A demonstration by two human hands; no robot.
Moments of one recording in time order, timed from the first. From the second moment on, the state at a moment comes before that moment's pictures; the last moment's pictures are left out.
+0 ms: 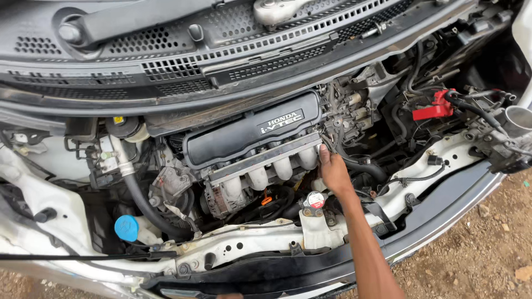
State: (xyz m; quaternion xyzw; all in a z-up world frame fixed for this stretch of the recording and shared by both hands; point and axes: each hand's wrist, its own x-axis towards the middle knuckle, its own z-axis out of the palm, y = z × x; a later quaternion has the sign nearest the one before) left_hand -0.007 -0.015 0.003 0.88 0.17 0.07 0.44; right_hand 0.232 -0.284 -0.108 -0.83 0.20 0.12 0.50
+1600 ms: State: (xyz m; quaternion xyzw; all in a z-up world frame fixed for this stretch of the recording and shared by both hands) left_hand 0.132 -0.238 0.174 0.26 0.22 -0.20 0.92; right_hand -0.042 -0.480 -0.015 -0.65 0.19 -0.04 0.73
